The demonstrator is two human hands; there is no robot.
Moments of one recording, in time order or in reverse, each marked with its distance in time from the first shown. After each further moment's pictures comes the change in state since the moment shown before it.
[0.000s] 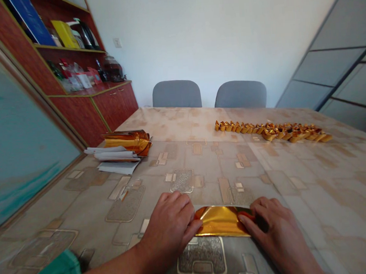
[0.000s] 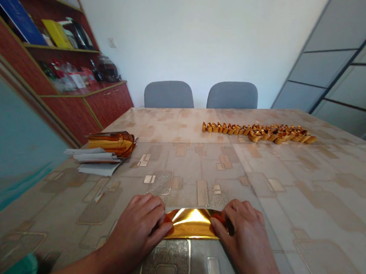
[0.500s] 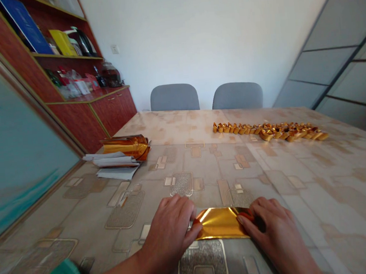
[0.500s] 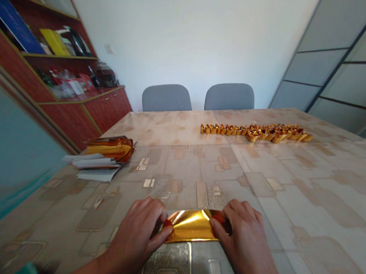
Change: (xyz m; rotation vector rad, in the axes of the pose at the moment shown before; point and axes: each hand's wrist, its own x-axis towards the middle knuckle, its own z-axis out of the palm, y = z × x) left_hand 0.002 0.002 -0.001 -0.035 -0.037 -0.102; right_hand 0.000 -0.003 0.004 -0.036 0.008 0.027
